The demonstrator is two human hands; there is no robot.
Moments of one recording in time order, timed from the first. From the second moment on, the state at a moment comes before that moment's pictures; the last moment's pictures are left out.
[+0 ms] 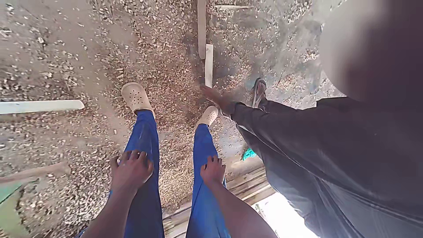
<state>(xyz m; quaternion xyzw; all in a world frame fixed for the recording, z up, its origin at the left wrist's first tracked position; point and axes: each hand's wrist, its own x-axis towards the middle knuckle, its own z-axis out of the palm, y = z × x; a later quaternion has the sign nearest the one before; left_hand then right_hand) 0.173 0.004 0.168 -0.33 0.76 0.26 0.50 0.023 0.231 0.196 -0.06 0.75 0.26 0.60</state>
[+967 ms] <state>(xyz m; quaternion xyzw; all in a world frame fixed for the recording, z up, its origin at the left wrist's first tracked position) 0.176 0.000 0.169 -0.31 0.74 0.28 0.52 0.019 0.233 0.201 -0.02 0.76 0.20 0.62</state>
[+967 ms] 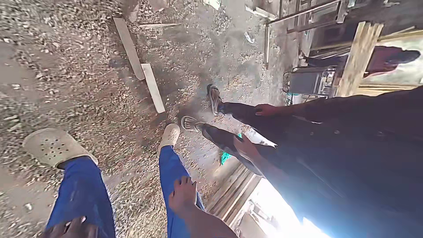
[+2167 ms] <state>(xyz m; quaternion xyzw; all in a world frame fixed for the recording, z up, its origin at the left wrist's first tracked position) 0.271 -0.163 0.307 -0.55 0.46 0.67 0.22 0.039 -0.035 0.306 -0.32 0.69 0.13 0.64</state>
